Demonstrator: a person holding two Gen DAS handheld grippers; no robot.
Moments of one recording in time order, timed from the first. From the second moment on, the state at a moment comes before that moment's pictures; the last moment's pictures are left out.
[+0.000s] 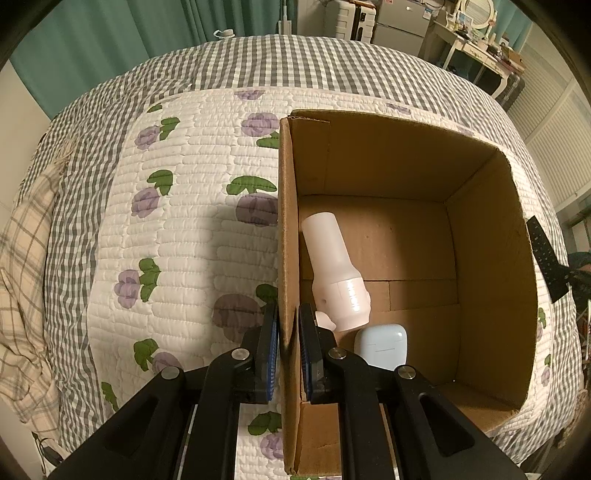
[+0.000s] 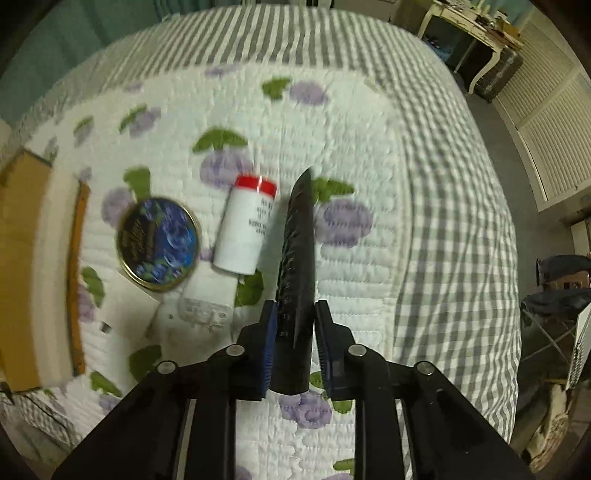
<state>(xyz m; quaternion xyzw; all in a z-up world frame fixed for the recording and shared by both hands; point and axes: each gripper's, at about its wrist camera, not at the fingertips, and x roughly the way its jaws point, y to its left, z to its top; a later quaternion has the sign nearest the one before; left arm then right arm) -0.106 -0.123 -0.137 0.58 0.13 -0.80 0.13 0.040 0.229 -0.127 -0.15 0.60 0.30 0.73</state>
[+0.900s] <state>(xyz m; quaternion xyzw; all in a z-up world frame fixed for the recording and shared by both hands) -0.108 -0.121 -0.136 0.58 0.13 -0.80 0.13 -0.099 0.388 0.088 -0.16 0.43 0.55 0.70</state>
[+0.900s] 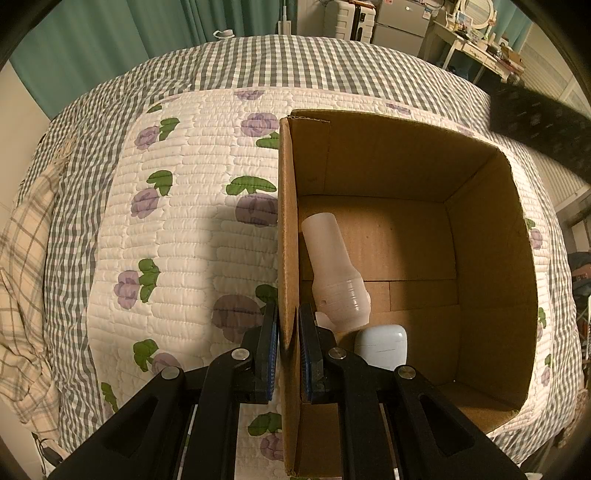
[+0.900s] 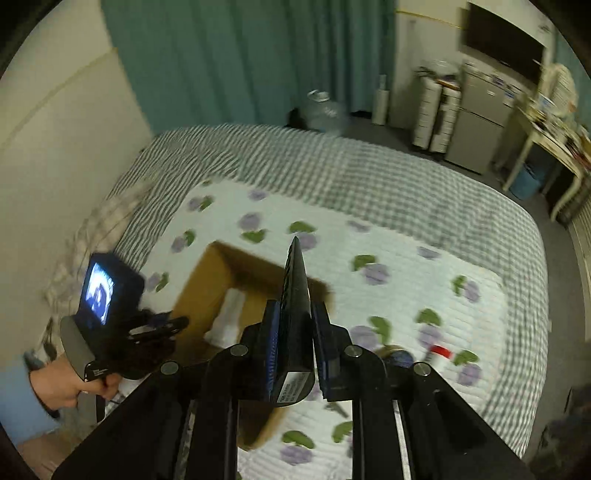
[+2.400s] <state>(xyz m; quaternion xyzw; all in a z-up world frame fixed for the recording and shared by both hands) -0.106 -0.118 -0.135 0.58 0.12 -0.80 0.13 0.010 0.325 -0.058 -0.27 0.52 0.42 0.69</state>
